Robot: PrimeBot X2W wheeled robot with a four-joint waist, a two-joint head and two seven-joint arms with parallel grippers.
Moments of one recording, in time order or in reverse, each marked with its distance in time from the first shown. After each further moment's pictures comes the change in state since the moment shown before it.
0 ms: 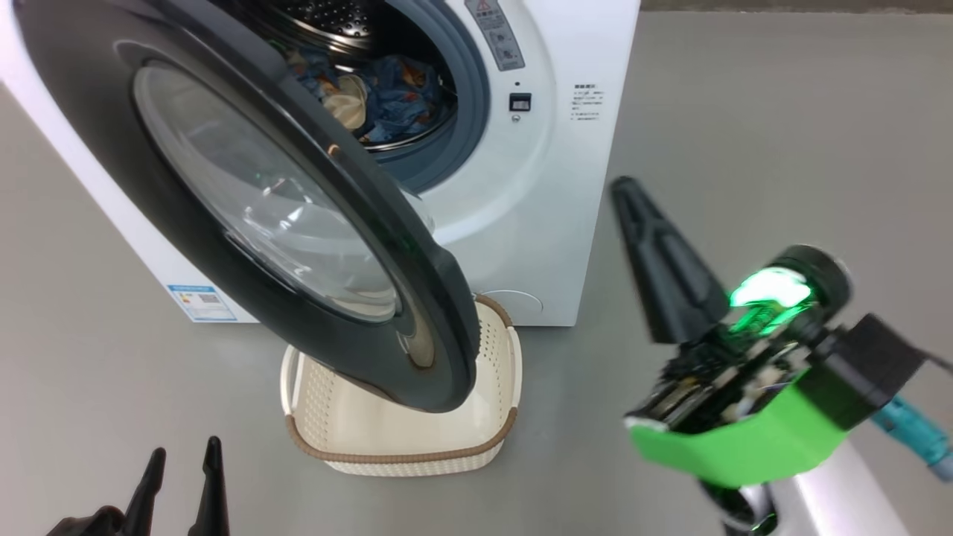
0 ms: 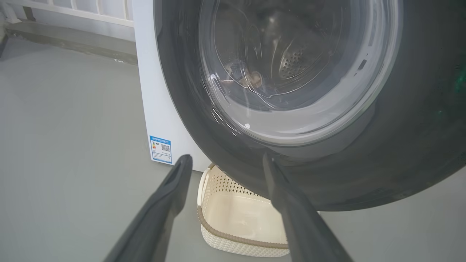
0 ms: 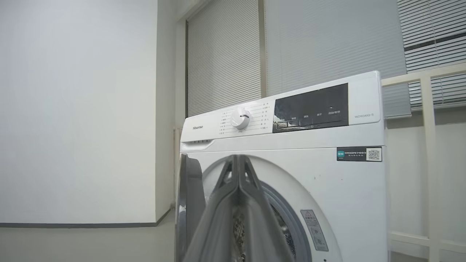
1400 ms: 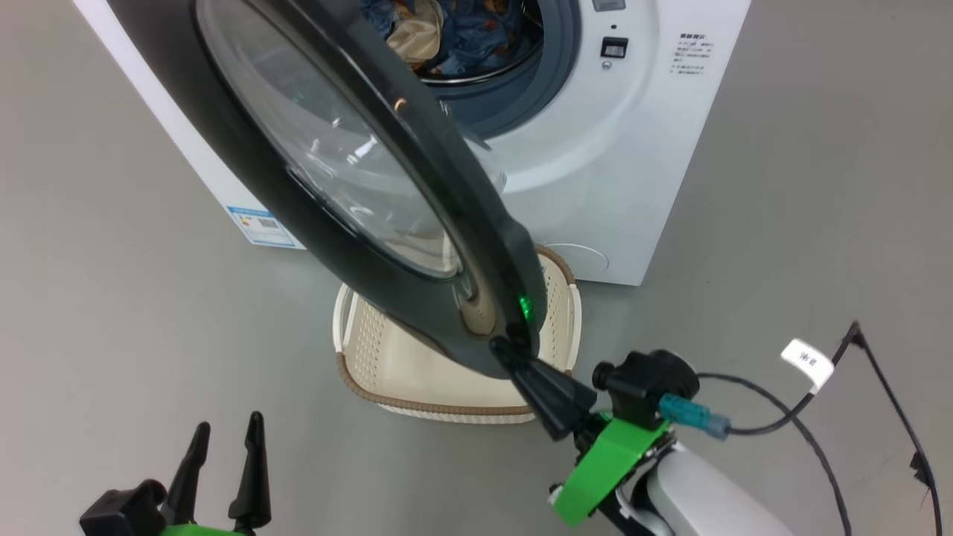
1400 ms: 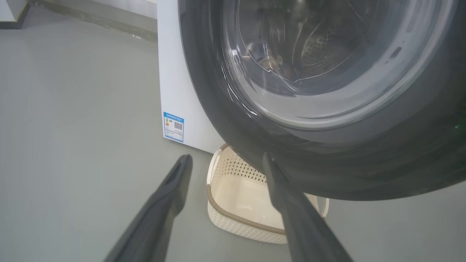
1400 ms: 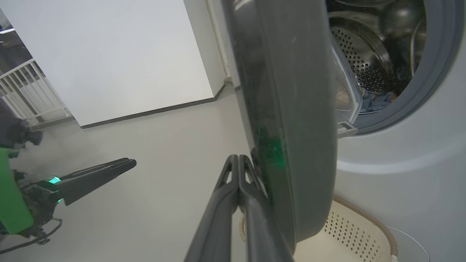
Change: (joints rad) left arm -0.056 -0.054 -0.053 0.012 -0.013 0.000 0.000; right arm -0.083 -0.016 0.315 0.563 0.104 0.001 0.000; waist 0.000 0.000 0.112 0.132
